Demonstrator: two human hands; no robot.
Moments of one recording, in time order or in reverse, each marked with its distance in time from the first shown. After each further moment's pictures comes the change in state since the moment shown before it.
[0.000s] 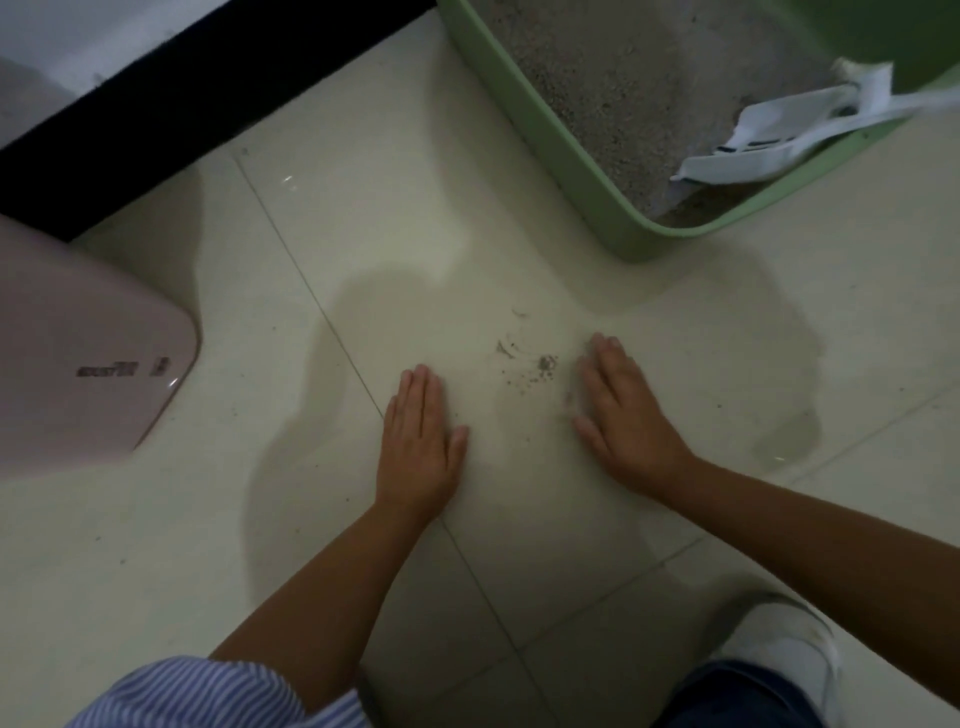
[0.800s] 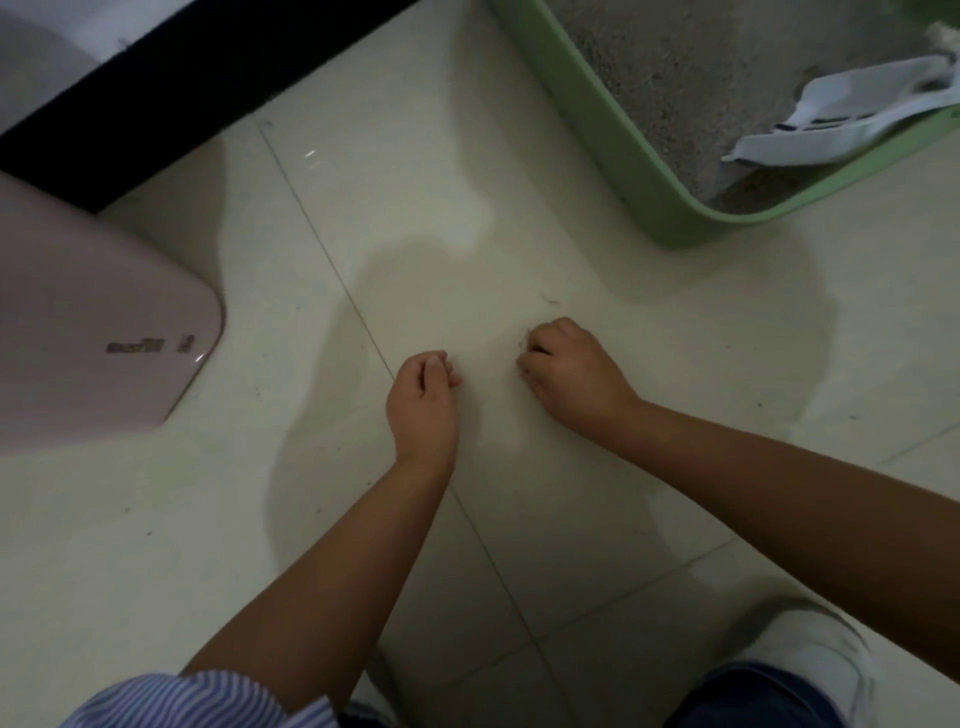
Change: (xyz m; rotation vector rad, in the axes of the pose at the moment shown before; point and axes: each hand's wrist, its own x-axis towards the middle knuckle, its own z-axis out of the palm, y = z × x) left_hand 0.035 0.025 -0.029 -0.902 0.285 -0.748; right_hand 0.073 -0.049 0.008 -0.070 0.003 -0.269
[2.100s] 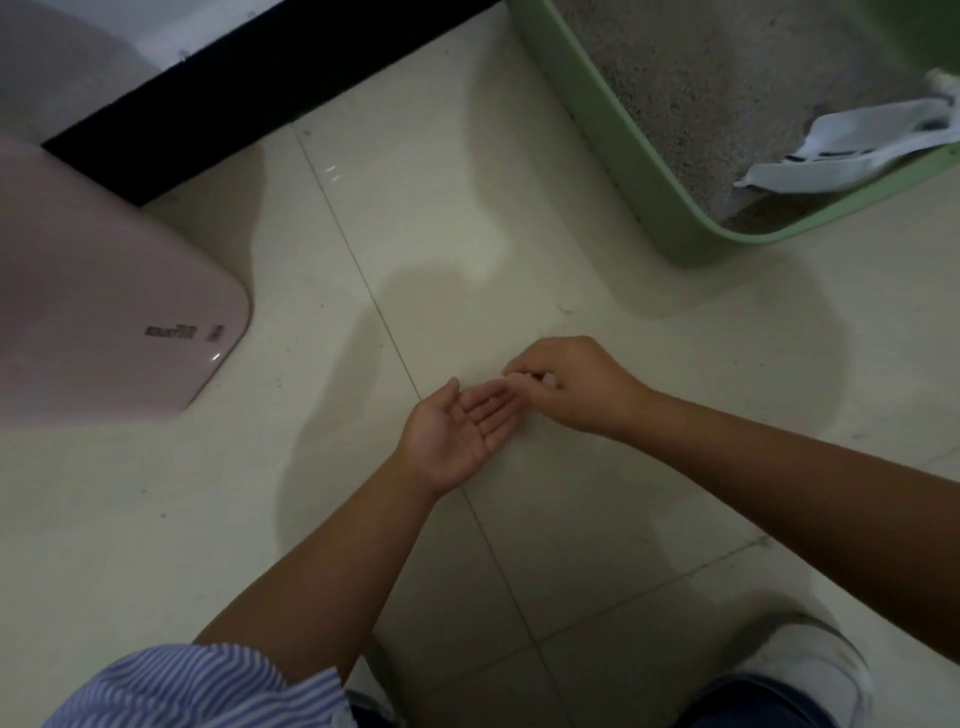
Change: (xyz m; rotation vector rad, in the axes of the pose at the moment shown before) left_hand -0.005 0.010 -0.020 -0.735 -0.492 -0.798; right_hand 0.016 -0.034 -0.050 0.312 -0.250 0.091
